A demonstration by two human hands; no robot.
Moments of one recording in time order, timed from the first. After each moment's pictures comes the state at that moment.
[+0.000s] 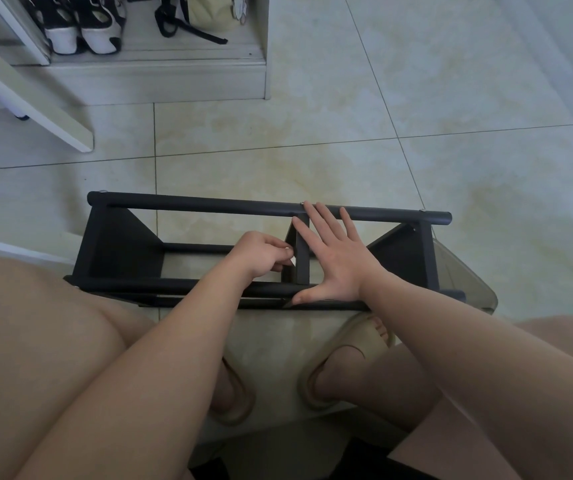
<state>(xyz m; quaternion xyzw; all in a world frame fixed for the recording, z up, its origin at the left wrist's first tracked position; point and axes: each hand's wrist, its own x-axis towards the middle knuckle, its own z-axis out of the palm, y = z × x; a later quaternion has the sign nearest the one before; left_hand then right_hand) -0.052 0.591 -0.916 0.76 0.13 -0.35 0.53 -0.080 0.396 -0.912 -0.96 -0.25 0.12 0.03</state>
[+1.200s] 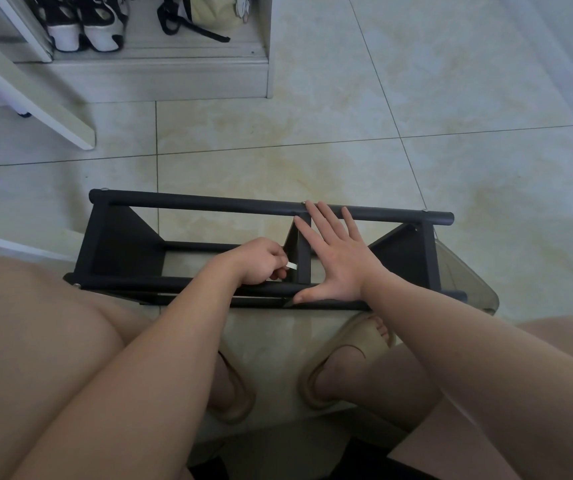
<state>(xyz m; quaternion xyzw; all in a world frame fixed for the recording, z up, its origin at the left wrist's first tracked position) -0.053 0.599 -0.907 0.80 -0.02 -0.42 0.42 -0.080 0.396 -0.911 -0.96 -0.25 0.12 0.03</state>
